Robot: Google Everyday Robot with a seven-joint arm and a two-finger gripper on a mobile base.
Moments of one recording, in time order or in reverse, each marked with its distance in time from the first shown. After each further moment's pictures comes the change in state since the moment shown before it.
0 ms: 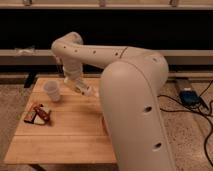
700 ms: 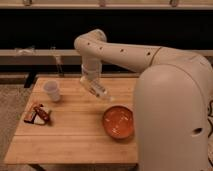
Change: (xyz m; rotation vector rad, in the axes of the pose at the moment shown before) arm 0.089 -0.018 -0.026 -0.028 -0.001 0.160
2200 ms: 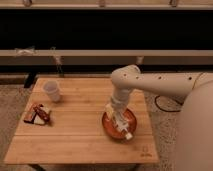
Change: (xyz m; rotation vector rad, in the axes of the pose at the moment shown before) arm 0.167 0.020 0.103 -0.155 0.086 0.414
